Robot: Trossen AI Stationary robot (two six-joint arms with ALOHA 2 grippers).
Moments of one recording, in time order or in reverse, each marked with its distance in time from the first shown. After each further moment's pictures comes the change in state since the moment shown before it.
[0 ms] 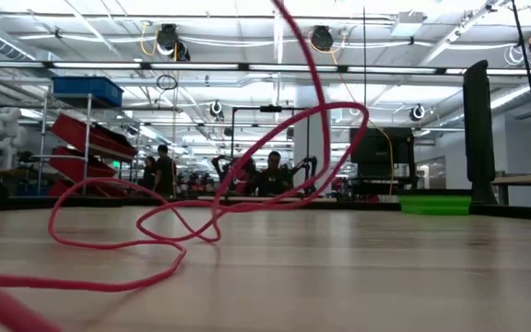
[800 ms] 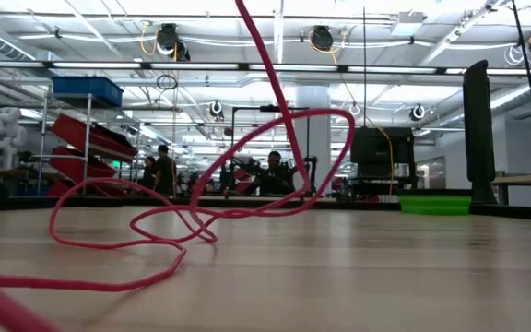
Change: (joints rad) left arm 0.015 0.052 0.000 0.130 0.154 0.210; right arm -0.016 0.005 0.000 -0.008 -0.102 0.067
